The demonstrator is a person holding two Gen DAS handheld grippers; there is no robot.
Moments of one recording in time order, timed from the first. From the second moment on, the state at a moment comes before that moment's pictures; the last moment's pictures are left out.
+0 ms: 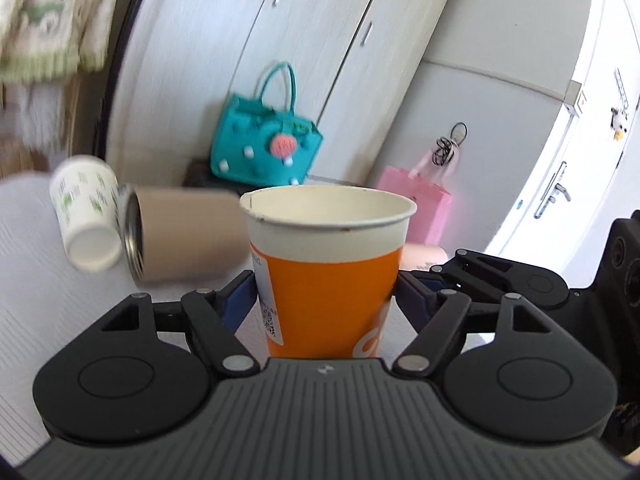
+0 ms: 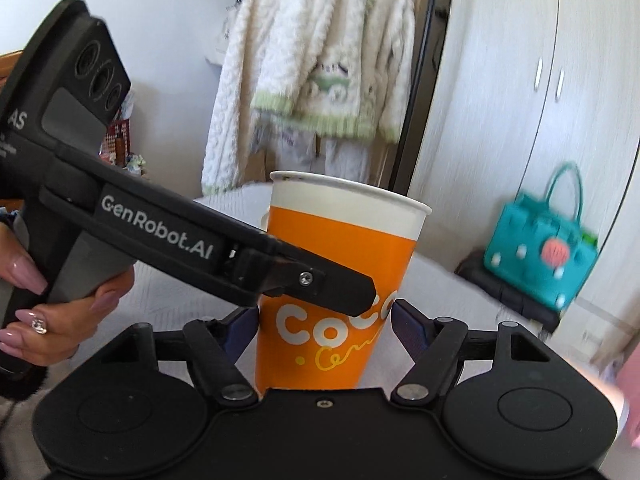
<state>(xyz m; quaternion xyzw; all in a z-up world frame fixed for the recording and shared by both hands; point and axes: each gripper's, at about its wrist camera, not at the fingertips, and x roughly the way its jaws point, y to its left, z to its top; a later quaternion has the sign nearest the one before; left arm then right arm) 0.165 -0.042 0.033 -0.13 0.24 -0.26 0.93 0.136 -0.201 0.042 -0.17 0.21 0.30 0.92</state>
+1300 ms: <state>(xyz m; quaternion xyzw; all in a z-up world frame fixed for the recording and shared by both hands) 0.172 -0.053 0.033 -0.05 0.24 -0.25 0.94 0.152 -0.213 0.022 -0.09 0.19 0.19 0.96</state>
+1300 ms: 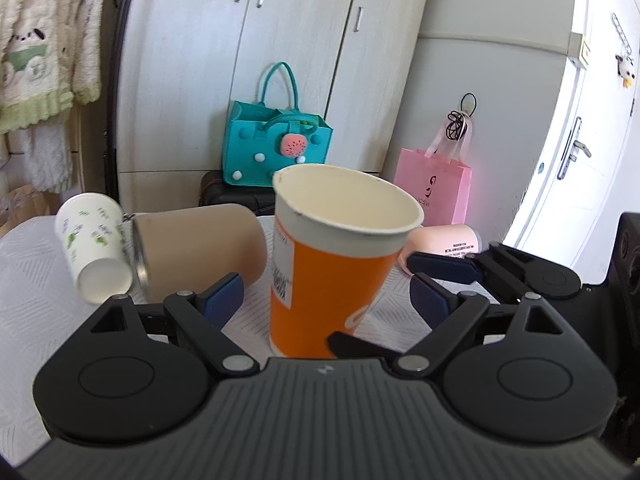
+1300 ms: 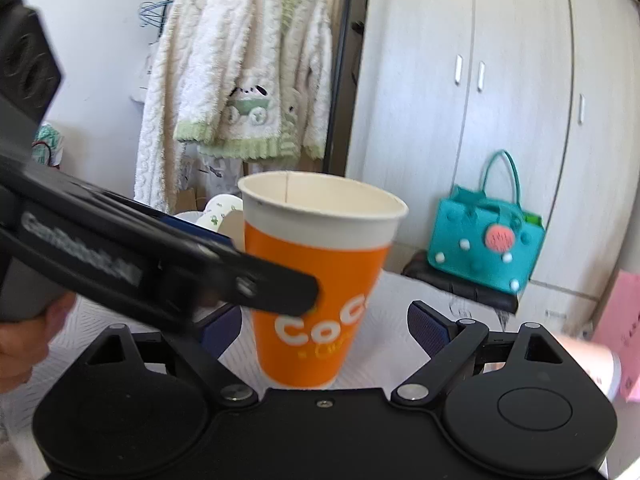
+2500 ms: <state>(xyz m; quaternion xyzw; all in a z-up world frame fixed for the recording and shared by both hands) 0.029 -0.007 0.039 -0.04 0.26 -0.13 0.96 -0.003 -0.206 0.040 -0.05 0.16 0.02 0.99</state>
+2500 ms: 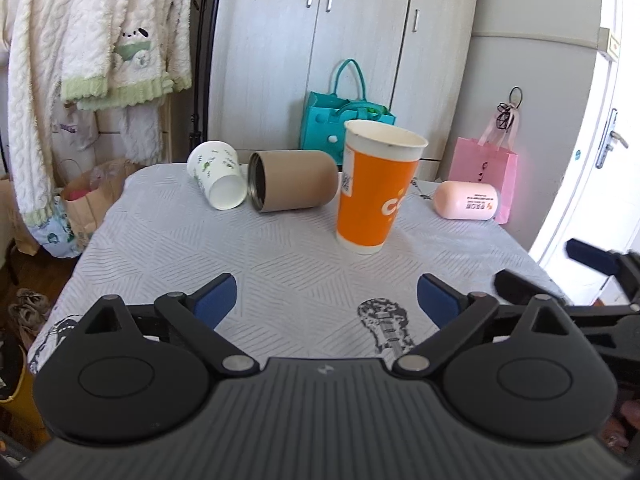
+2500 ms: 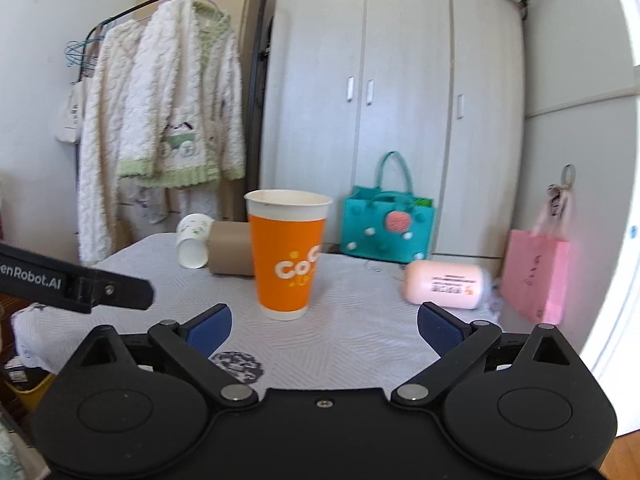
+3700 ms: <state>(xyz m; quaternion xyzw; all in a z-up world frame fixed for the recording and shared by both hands) 0.009 -0.007 0.013 0.00 0.25 -0.03 0.97 -0.018 -0.209 0.019 -0.01 0.17 -0.06 0.98</state>
